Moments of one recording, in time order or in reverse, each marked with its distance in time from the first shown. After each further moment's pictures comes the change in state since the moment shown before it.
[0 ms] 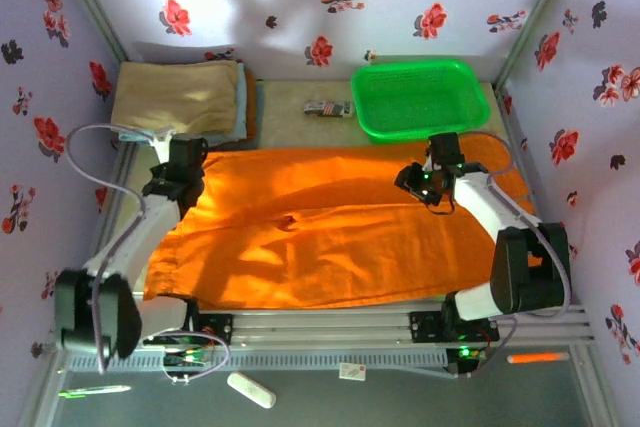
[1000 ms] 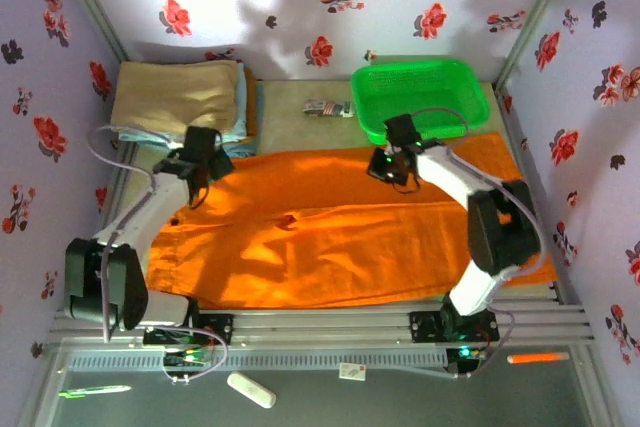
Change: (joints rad) left arm -0.063 0.115 0.109 -0.252 0.372 -0.298; right arm 0.229 0.317 0.308 0.008 0.089 0.022
